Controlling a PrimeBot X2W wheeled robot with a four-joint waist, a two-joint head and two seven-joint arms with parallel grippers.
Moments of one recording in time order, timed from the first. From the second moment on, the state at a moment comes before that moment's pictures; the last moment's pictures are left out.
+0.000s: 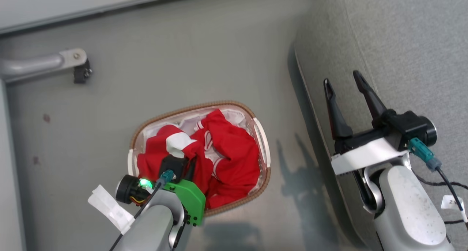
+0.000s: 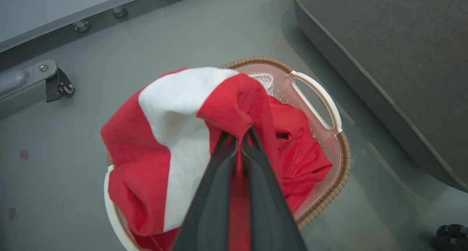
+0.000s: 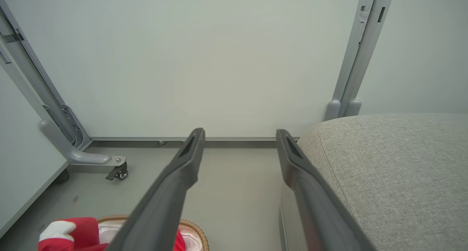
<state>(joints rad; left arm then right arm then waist) -0.53 0.05 -0.65 0.95 -0.38 -0.02 -0.26 -0.35 -0.05 0.12 0.15 0.14 0.13 -0.26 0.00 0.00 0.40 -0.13</state>
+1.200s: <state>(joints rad) -0.39 0.05 -0.58 0.33 -0.35 -0.01 -0.26 -0.13 -0.05 0.38 0.29 0.18 0.13 -0.26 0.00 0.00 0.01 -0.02</state>
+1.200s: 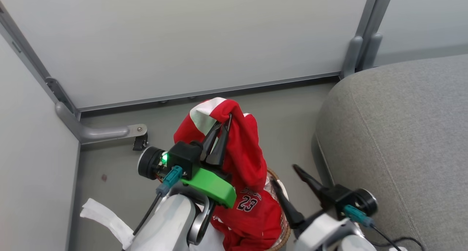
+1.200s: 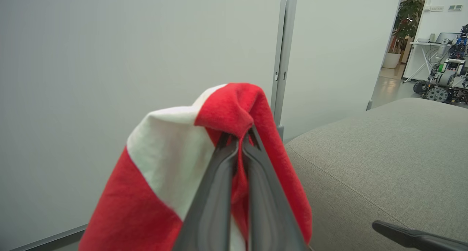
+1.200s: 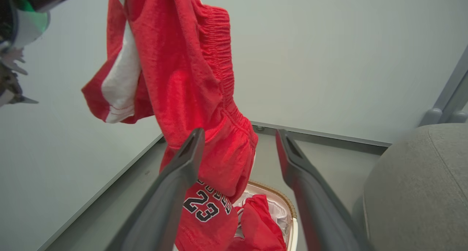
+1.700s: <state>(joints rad) -0.40 0.05 -0.67 0.33 -0.40 0.00 -0.26 -0.35 -0.05 0.53 0.42 0.18 0.13 -0.26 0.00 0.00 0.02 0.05</state>
